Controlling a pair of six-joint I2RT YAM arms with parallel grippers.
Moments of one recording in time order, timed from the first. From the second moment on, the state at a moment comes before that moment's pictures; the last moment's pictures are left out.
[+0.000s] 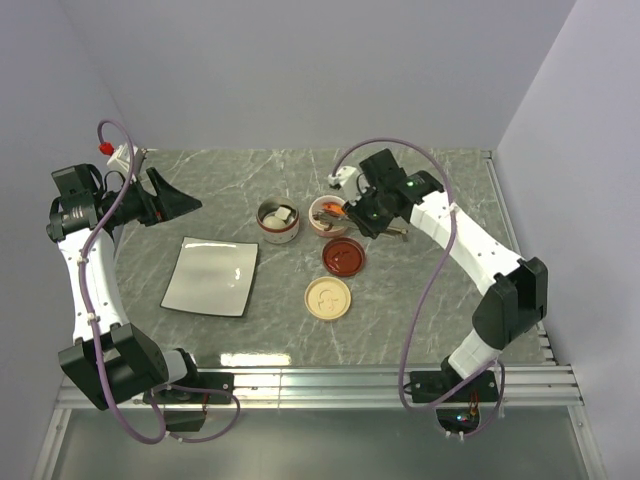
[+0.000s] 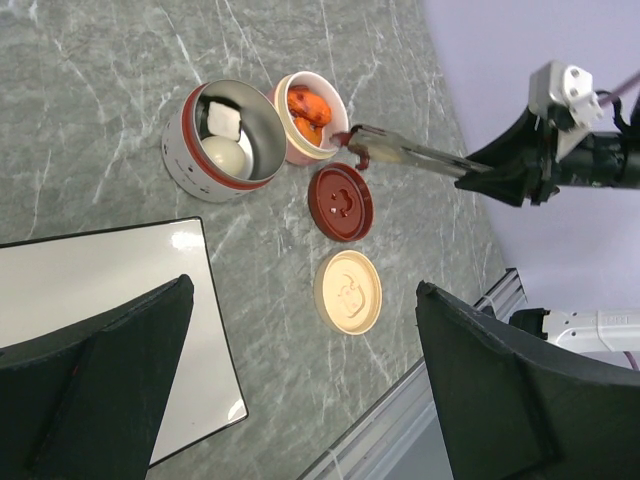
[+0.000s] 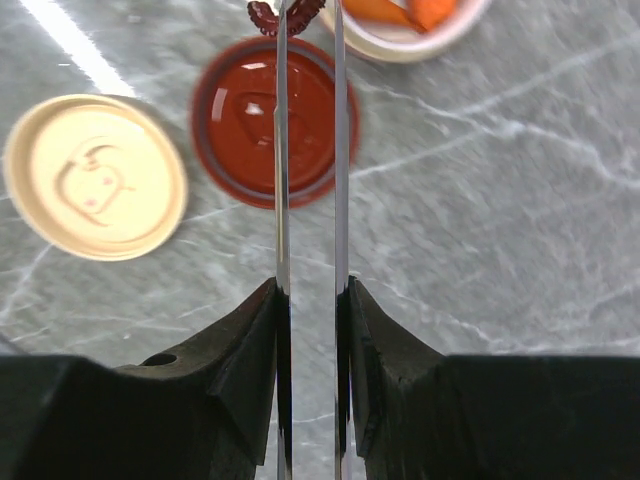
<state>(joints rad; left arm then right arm) 0.45 1.26 1.29 -0.79 1.09 -0.05 0.56 1.61 1.54 -0.94 -0.10 -0.41</state>
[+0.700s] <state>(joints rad) 0.45 1.26 1.30 -0.79 1.08 -0.05 0.44 1.85 1.68 -0.90 -0.12 -0.40</state>
